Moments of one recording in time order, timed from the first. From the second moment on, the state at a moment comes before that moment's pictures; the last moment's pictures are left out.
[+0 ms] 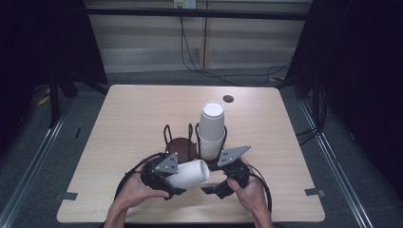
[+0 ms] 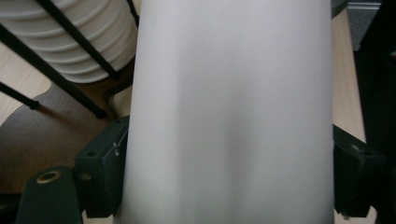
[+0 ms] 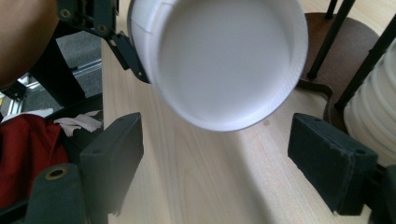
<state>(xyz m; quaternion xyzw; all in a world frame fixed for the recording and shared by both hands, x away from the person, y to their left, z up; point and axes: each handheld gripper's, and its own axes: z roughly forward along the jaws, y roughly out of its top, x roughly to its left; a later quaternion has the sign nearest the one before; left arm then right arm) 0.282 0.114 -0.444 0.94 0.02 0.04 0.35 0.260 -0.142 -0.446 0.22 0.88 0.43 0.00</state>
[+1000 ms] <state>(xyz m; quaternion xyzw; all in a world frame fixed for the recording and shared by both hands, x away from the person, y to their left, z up) 0.274 0.093 -0.433 0.97 -0.02 0.04 0.26 0.273 -0.112 -0.441 0.16 0.93 0.34 -0.06</state>
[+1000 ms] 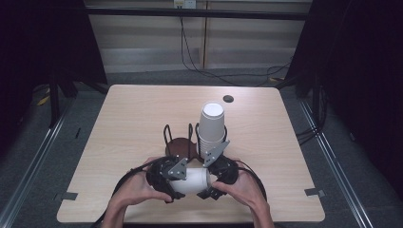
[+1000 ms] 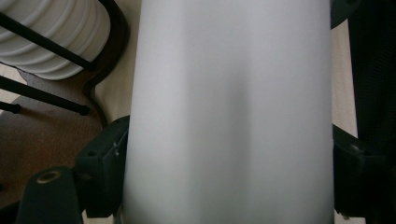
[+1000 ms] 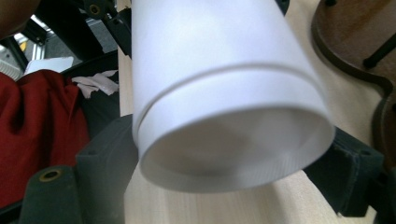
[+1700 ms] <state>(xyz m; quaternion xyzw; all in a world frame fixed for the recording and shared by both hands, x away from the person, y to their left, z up) 0.270 0.085 -0.439 0.96 -0.03 0.03 0.26 0.275 -0.104 -0.442 0.14 0.93 0.32 -0.08</state>
